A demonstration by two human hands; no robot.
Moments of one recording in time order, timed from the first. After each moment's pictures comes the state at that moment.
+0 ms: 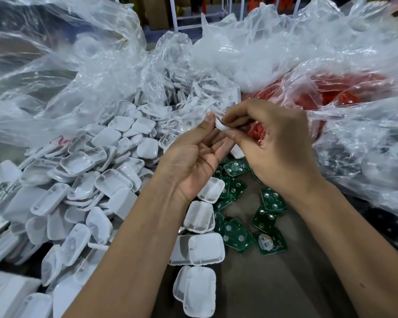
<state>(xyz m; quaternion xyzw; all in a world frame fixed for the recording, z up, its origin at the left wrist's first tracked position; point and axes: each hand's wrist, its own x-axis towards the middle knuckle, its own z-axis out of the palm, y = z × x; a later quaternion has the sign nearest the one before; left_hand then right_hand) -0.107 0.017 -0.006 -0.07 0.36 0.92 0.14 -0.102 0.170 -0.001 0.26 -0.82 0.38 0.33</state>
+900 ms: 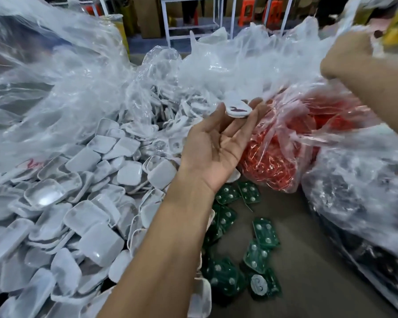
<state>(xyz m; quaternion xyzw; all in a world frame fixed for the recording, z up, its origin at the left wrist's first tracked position) -0.163 0.064 0.004 -0.03 0.10 0.97 0.24 -0.342 0.339 0.069 -0.14 -0.98 -0.02 0.16</state>
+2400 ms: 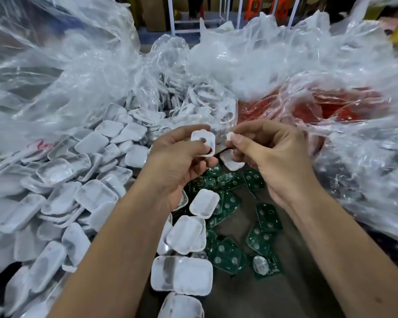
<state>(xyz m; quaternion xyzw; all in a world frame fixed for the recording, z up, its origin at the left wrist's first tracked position) -0.113 0.007 -0.001 -0.10 0.59 0.80 0.06 -0.120 0.176 -0.023 0.05 -0.67 0.73 0.10</state>
